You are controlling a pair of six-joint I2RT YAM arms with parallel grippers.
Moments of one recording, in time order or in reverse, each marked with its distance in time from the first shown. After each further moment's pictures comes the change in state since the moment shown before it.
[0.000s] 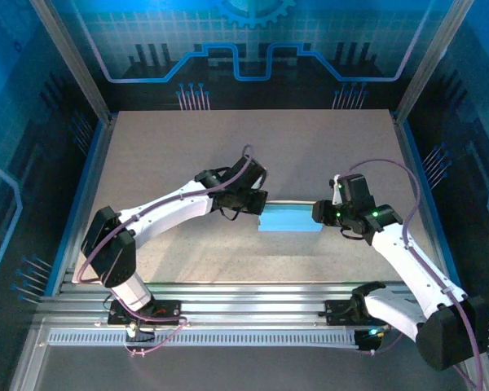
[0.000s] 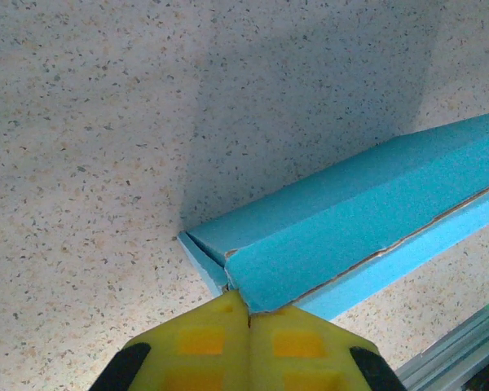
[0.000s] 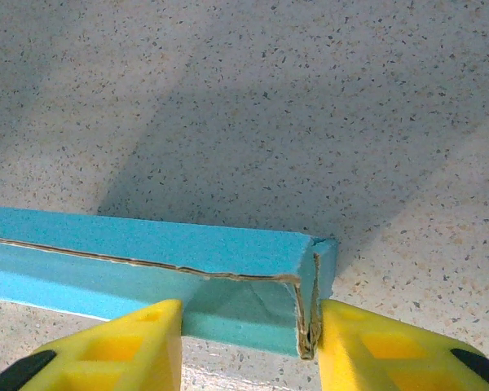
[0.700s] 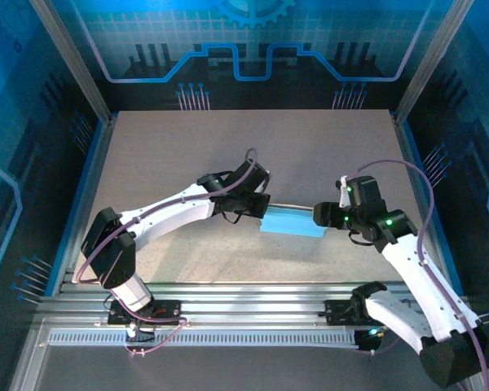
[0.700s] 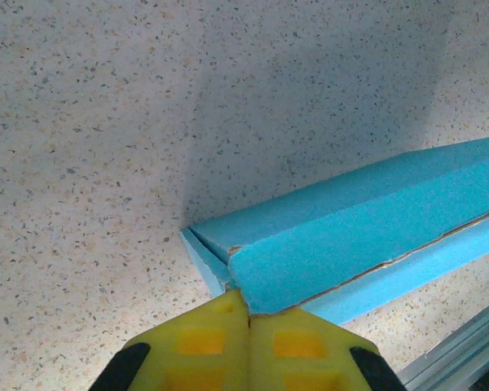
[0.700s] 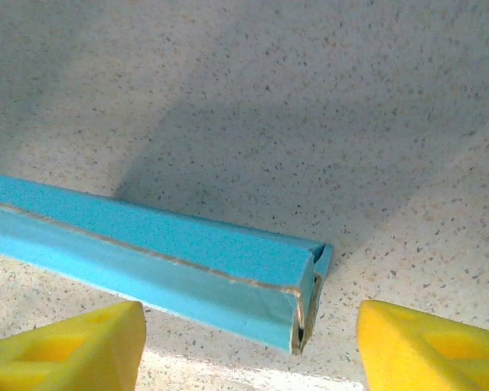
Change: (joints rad) left arm -0.034 -0.002 -0.014 0.020 -0.031 0.001; right arm 0.002 -0.130 0.079 -0.164 0.007 -0.039
